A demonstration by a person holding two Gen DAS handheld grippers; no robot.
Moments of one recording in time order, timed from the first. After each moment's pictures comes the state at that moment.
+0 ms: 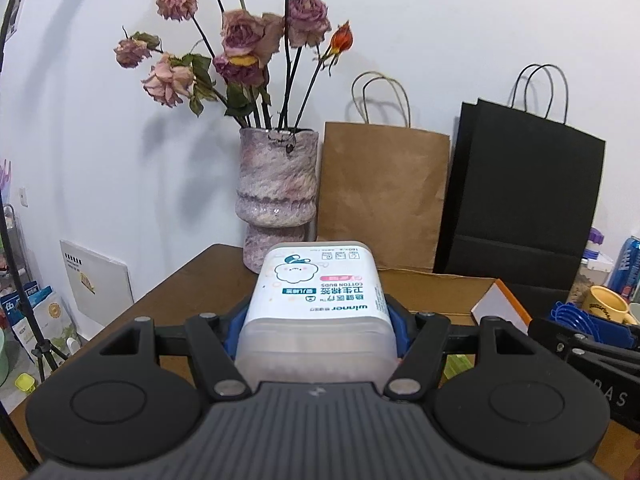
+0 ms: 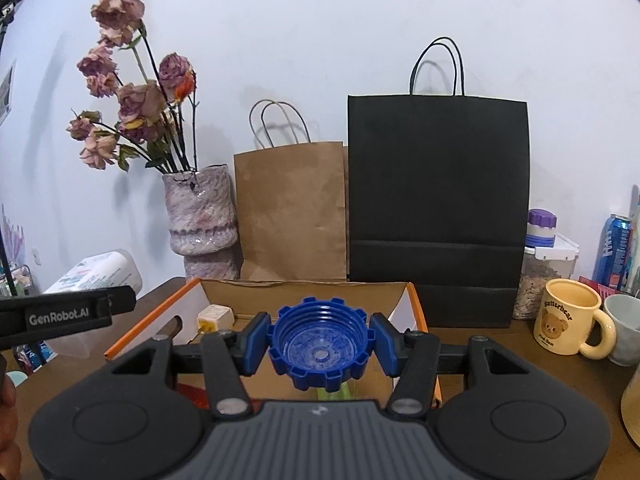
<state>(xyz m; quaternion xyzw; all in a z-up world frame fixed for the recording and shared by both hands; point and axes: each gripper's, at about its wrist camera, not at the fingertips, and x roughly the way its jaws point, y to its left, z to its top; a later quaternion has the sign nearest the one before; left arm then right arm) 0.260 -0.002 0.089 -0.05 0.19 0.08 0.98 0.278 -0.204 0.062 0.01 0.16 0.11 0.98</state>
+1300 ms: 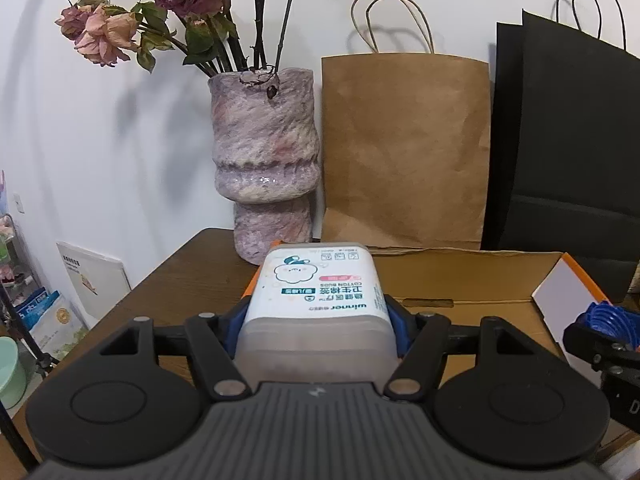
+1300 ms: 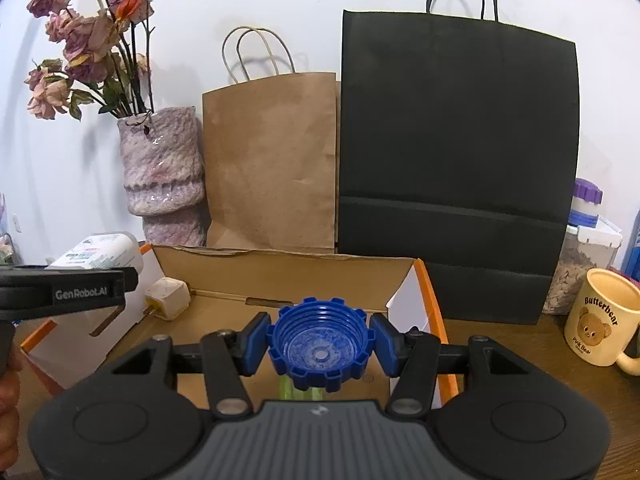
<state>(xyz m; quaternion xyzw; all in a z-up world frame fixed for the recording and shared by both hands) 0.376 -0.002 0.049 -0.01 0.24 0.10 0.97 0.374 -0.194 0.027 0.00 0.21 0.11 0.97</state>
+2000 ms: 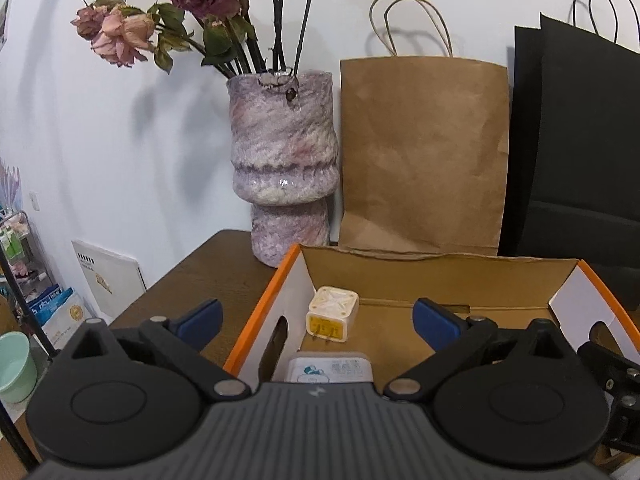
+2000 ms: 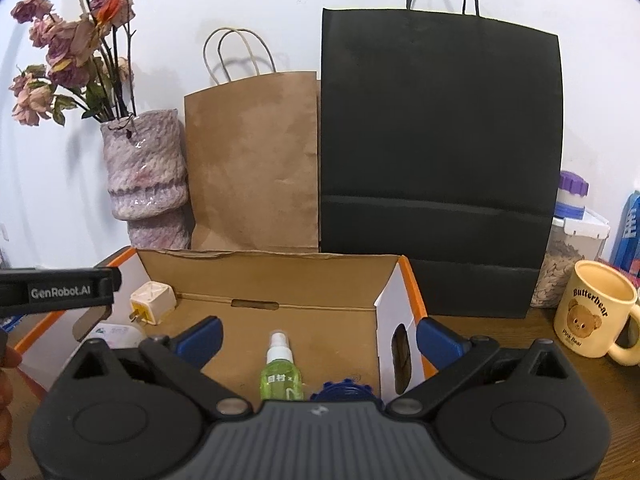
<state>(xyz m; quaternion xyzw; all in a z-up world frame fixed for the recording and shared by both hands) 0.377 0.002 0.050 -0.01 0.24 0.13 0.96 0.375 -0.198 0.027 0.00 0.22 0.09 0.97</state>
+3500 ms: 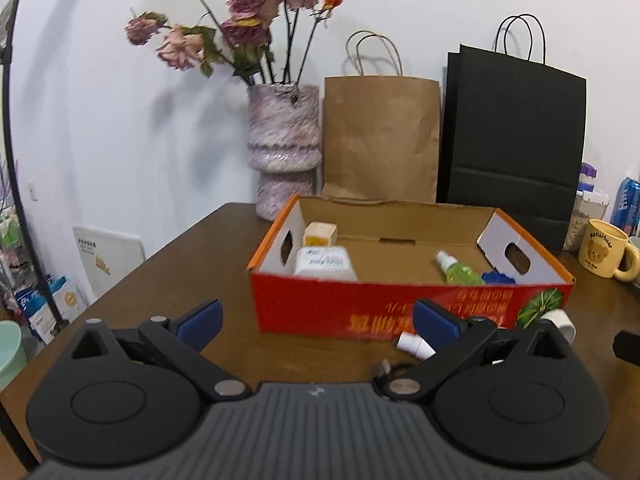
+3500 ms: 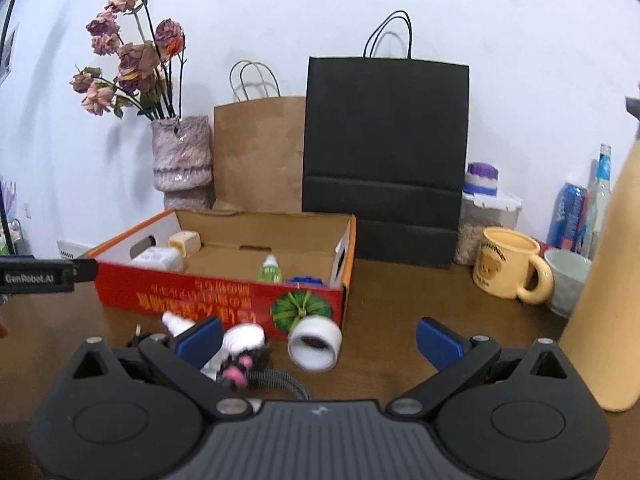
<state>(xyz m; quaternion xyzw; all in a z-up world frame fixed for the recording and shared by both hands) 0.196 -0.007 0.041 -0.02 0.22 0.08 0.97 0.194 -0.276 0.014 -0.02 0.20 0.10 0.97</state>
